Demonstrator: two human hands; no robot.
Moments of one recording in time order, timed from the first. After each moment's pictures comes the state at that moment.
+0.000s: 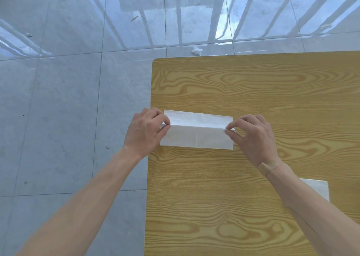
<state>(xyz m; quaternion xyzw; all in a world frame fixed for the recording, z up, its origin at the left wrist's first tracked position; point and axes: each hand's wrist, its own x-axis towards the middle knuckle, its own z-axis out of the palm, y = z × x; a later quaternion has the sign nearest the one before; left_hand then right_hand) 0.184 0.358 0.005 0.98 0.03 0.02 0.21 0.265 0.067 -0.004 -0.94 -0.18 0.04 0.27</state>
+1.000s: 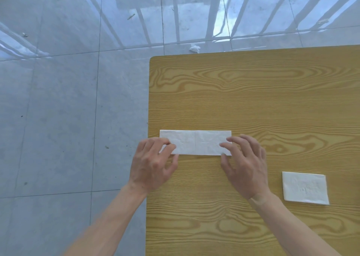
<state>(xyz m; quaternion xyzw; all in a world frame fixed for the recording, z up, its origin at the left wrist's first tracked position) 0.114 0.319 -0.026 0.98 -0.04 0.14 0.12 0.184 0.060 -0.024 -0.95 -0.22 -0.06 0.20</state>
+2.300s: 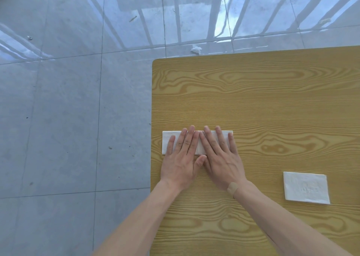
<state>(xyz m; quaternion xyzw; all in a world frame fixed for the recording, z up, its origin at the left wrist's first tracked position) 0.134 0.257 -0.040 0.99 0.02 -0.12 0.11 0.185 0.101 -0.048 -0.94 -0.31 0.13 0.05</state>
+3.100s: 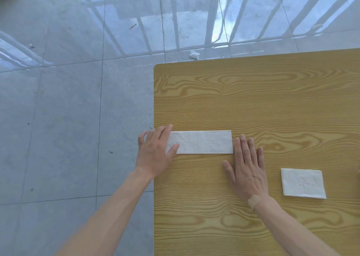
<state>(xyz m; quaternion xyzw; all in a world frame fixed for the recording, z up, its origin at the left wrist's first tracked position) 0.137 0.331 -0.015 0.98 0.09 -0.06 0.16 0.161 0.042 -0.055 -0.98 -0.16 0.09 0.08</state>
